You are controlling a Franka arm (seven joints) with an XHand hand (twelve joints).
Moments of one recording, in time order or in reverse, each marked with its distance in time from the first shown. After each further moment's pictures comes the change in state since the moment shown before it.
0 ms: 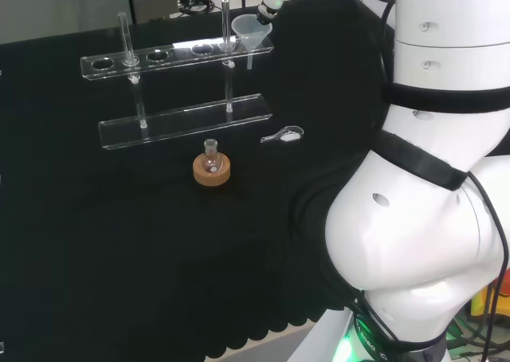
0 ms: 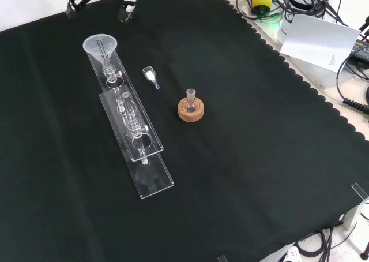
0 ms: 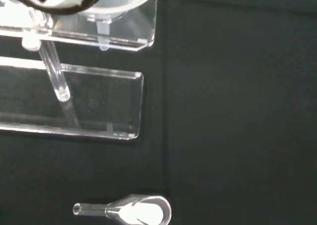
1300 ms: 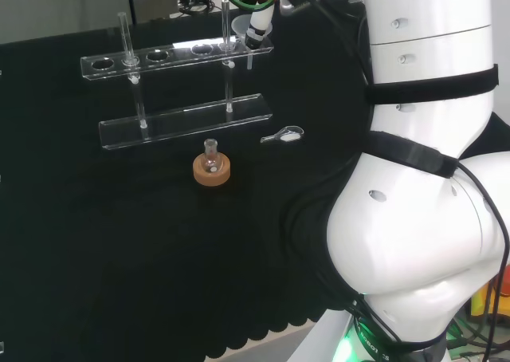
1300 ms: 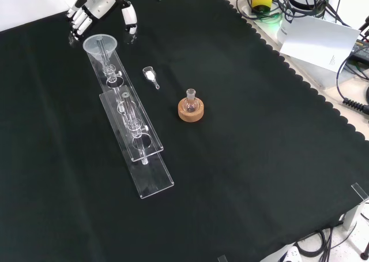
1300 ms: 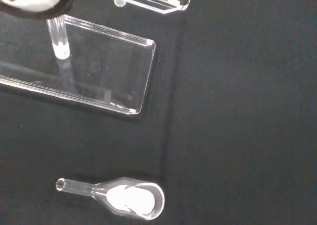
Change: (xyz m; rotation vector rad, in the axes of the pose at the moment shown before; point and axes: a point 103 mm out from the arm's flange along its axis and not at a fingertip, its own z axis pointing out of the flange) arm 0.022 0.038 0.023 0.083 -0.138 -0.080
